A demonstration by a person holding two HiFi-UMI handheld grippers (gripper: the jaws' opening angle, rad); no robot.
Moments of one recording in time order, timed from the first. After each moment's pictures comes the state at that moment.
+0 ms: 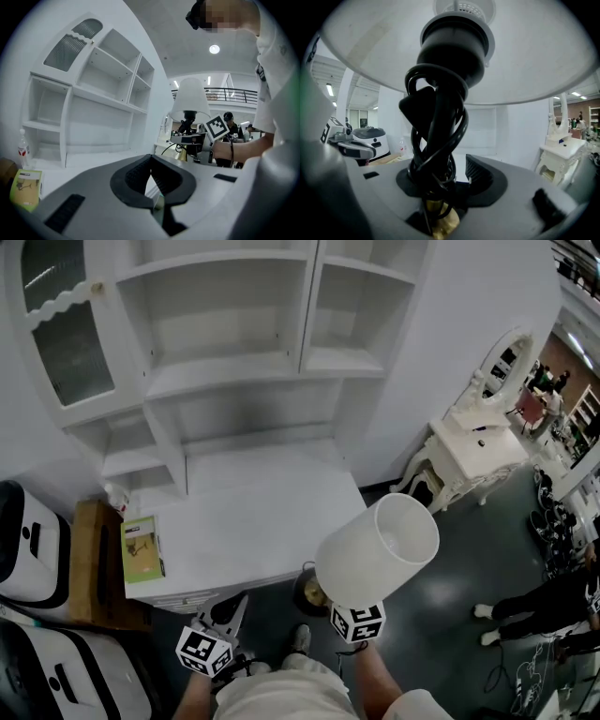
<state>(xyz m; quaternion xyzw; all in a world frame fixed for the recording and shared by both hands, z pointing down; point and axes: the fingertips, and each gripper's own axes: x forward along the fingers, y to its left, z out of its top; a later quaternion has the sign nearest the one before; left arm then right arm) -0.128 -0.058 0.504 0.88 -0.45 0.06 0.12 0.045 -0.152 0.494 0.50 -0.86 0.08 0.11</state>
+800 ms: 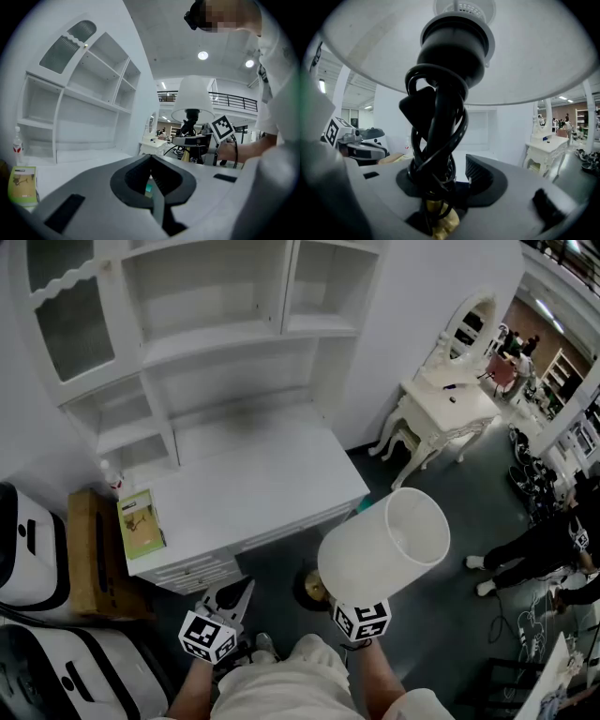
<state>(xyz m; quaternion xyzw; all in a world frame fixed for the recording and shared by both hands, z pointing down) -0.137 0.054 0.498 0.92 -0.37 0.05 0.12 0.028 0.009 0.483 0.55 -0.83 0.08 0.11</state>
